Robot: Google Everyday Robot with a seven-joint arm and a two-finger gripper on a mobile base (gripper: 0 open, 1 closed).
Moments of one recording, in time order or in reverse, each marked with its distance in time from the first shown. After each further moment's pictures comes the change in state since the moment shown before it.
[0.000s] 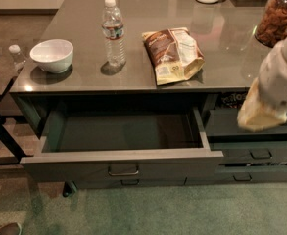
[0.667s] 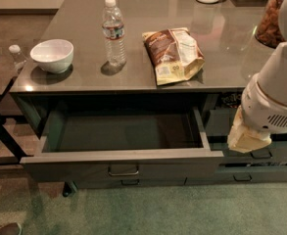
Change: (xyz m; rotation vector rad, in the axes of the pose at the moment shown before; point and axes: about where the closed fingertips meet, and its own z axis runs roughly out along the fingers) arm 0.003 0.031 0.050 -0.130 0.039 -0.031
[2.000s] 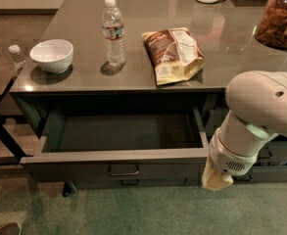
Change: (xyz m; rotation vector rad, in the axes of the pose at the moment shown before) arm -0.009 0.031 0.136 -0.171 -0.023 0.003
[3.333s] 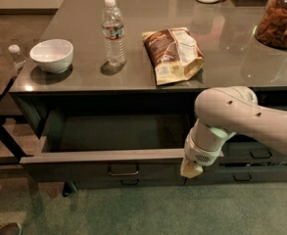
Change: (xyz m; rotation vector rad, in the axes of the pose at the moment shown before) arm -0.035 -0.073 0.077 0.041 -0.034 0.006
